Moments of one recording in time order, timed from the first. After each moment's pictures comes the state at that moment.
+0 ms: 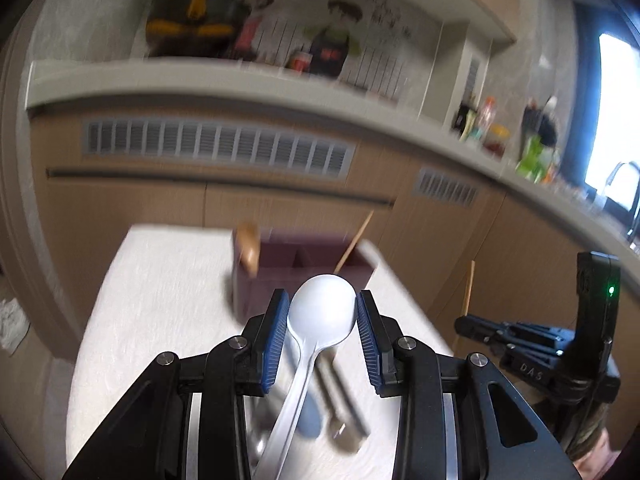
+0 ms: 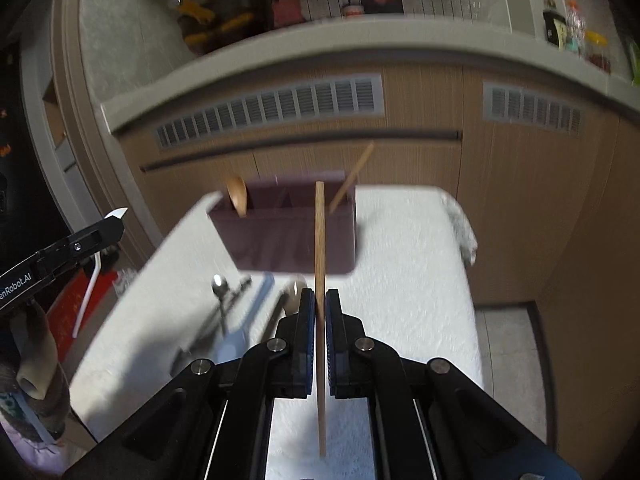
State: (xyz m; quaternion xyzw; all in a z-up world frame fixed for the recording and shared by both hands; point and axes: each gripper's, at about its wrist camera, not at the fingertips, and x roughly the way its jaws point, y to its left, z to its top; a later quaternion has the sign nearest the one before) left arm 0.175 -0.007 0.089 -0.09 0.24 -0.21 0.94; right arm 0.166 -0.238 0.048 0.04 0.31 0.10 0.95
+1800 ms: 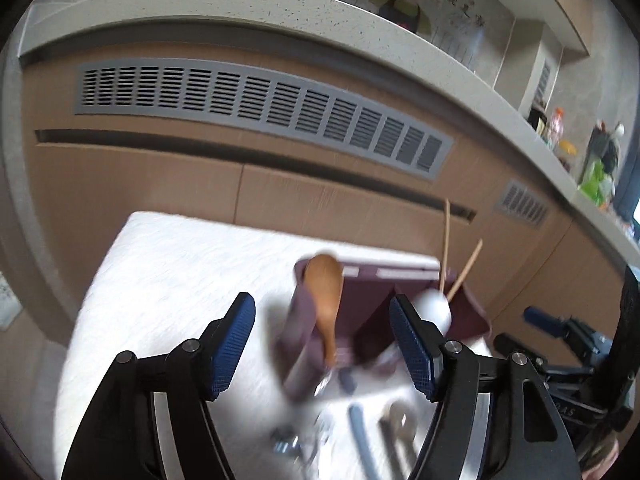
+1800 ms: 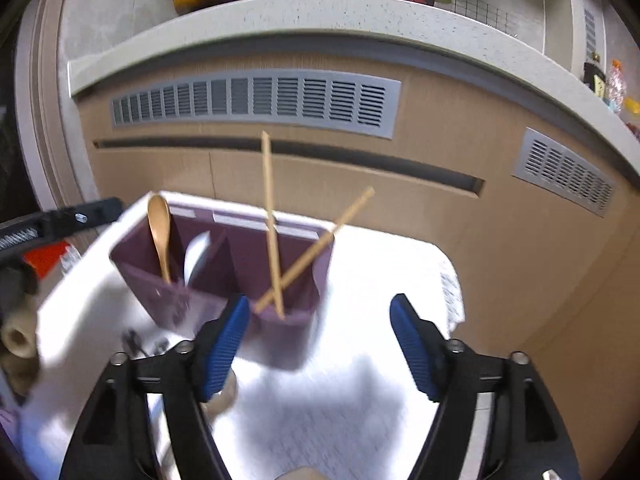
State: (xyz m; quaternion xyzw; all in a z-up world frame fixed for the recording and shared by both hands) left arm 0.333 0.015 0.021 -0.11 0.31 -0.14 0.93; right arm 0.298 -0.219 0.021 -0.07 0.32 0.06 0.94
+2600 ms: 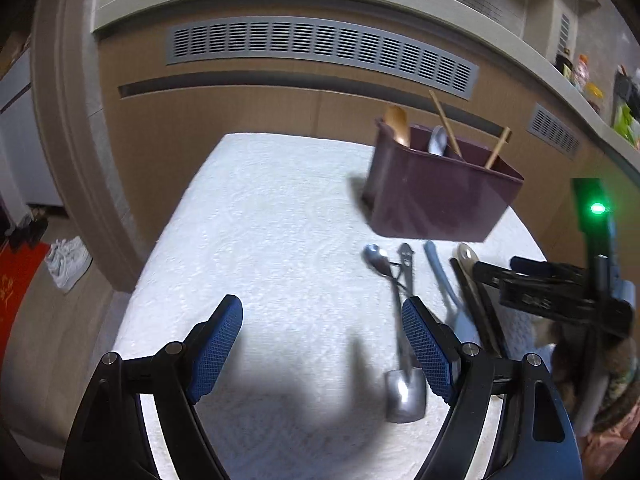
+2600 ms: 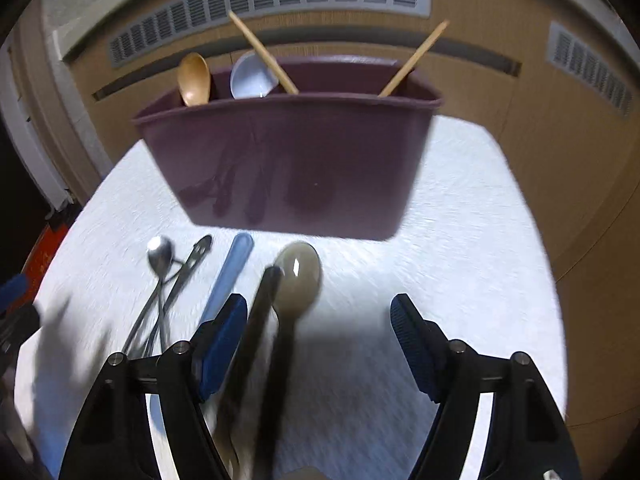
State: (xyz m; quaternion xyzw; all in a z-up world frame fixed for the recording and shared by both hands) left arm 0.197 0.060 -0.032 -0.06 0.37 -0.05 0.93; right arm 0.283 -0.170 -0.065 0.00 0.44 0.06 0.89
